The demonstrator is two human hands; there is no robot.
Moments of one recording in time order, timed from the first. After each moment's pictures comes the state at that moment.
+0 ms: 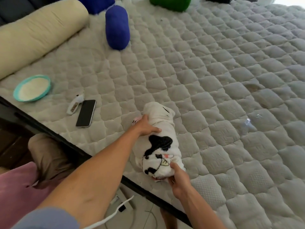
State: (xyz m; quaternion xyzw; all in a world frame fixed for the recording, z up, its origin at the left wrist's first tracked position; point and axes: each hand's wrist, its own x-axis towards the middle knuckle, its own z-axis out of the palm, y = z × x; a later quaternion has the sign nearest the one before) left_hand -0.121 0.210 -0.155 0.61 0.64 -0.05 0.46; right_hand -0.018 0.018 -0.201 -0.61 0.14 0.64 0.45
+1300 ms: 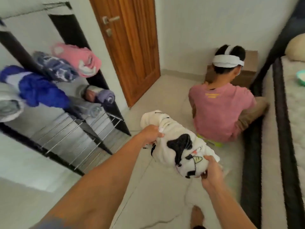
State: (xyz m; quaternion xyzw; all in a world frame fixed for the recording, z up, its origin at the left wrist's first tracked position) left_hand -0.348 -0.556 -0.041 0.02 0.86 0.40 0.32; right_hand -0.195 -0.379 -0.109 -0.45 -0.37 0.81 0.07
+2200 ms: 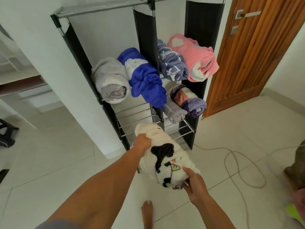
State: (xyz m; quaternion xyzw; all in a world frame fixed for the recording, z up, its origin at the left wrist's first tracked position) left_hand -0.448 -0.911 -0.084 -0.41 0.78 0.47 0.05; right_hand -0.408 -0.695 -0.133 -0.23 -0.50 0.77 -0.31
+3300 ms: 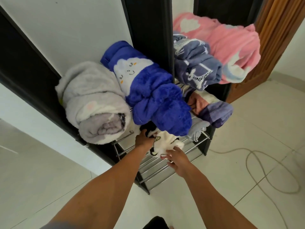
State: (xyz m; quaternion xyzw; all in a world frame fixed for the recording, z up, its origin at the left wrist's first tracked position) left_hand -0.632 -1.073 -0.173 -0.36 0.81 0.45 0.07; right_hand -0.621 -0.926 -0.213 -0.19 -0.59 0.69 -0.37
